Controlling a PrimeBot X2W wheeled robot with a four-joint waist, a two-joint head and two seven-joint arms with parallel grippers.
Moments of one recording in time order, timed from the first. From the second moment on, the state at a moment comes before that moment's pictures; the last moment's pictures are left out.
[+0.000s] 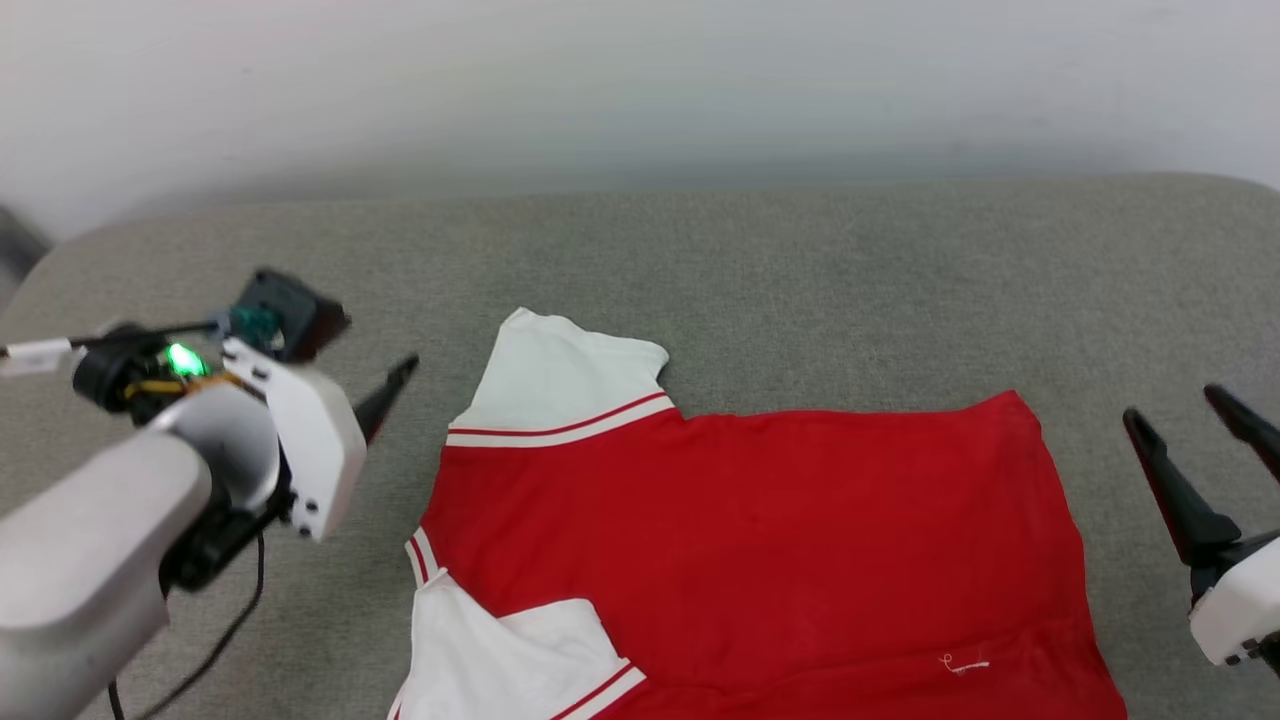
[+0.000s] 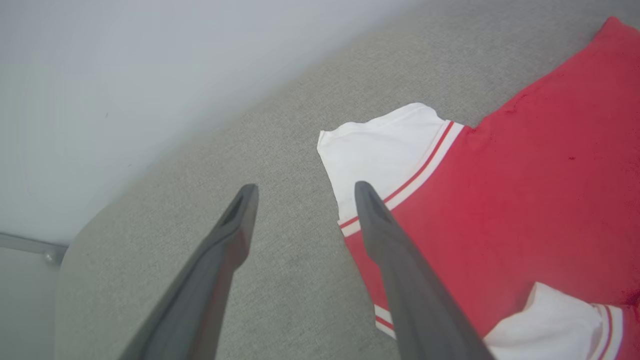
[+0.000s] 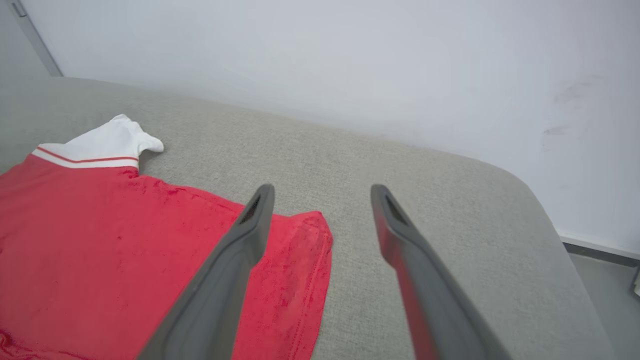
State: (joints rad) left arm -0.77 0.86 -1.03 0.16 -0.88 0.04 0.20; right arm -0.06 -0.56 0.07 -0.06 0.47 0.13 0.17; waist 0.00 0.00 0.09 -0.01
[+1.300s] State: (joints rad) left arm -1.37 0.76 -1.14 0.44 -0.97 -0.12 1.06; right arm -0.14 -0.11 0.06 -0.17 0.20 0.13 -0.21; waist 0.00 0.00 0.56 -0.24
